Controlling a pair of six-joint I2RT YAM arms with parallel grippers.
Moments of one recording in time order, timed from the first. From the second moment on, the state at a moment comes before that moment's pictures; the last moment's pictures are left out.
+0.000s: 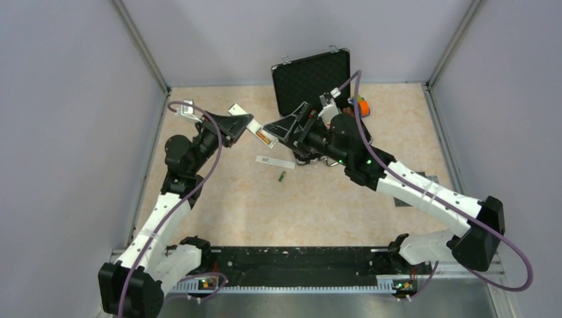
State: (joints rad) left arm -0.23 0.94 0.71 0.46 0.43 -1.30; right arm 0.89 1.30 1.17 0.04 -0.02 1.16
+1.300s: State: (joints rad) left arm -0.05 0.74 0.83 -0.26 0.25 -0.82; right arm 0.92 1.85 1.30 -0.41 0.31 0.81
